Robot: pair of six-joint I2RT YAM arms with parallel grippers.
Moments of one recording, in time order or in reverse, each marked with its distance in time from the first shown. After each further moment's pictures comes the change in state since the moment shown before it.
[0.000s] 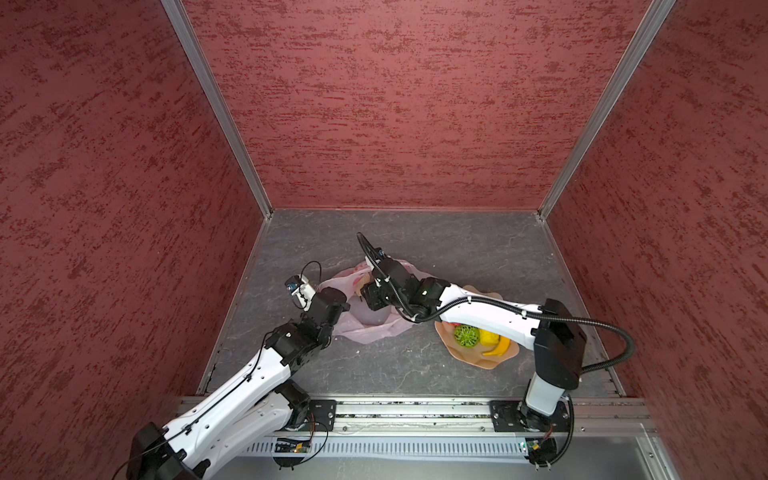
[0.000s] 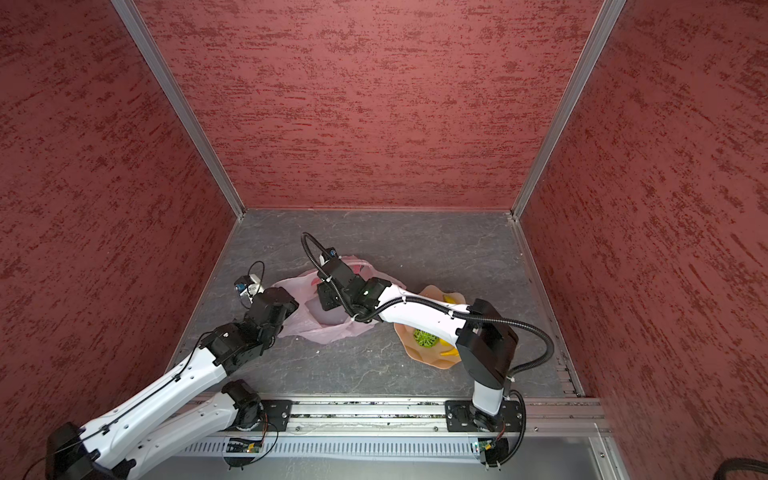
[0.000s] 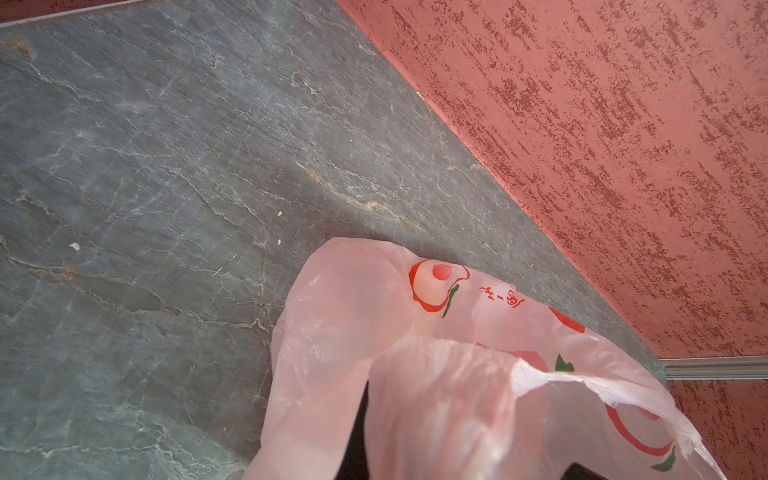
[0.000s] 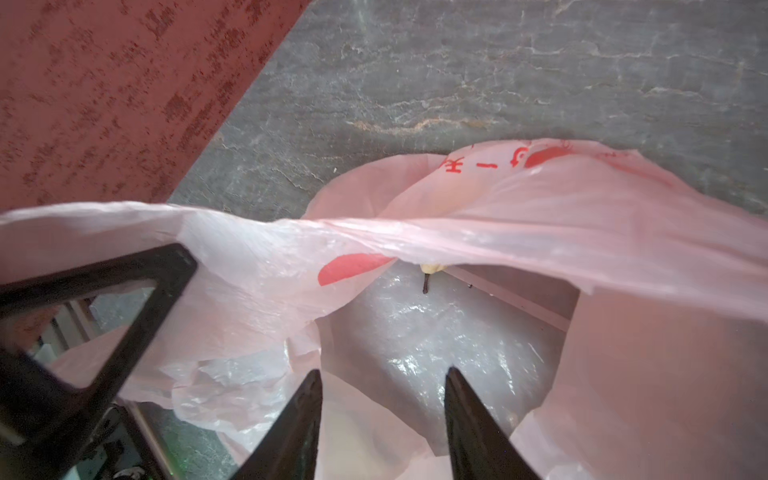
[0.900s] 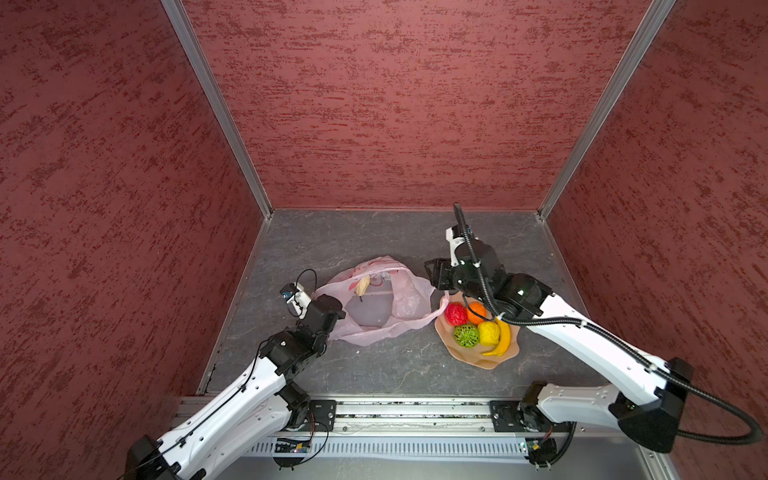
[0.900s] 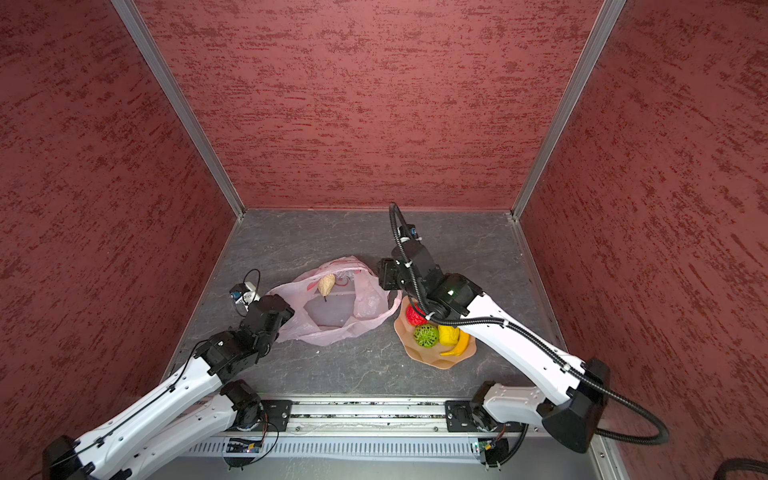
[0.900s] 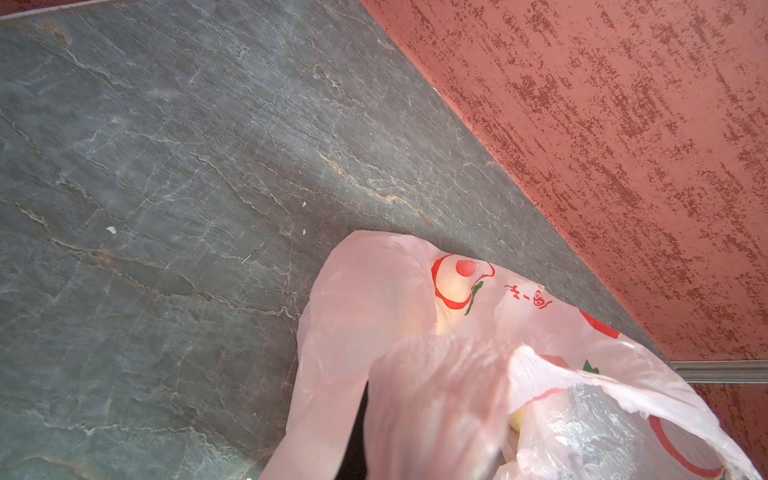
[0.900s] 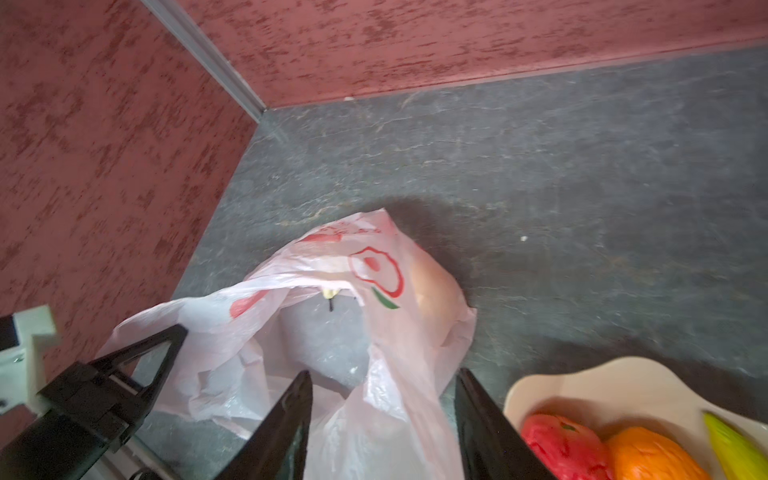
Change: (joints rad) left arm 0.006 -0.072 -0.058 -0.037 0.001 -0.020; right arm -0.171 -0.521 -0.150 -0.231 0.094 0.080
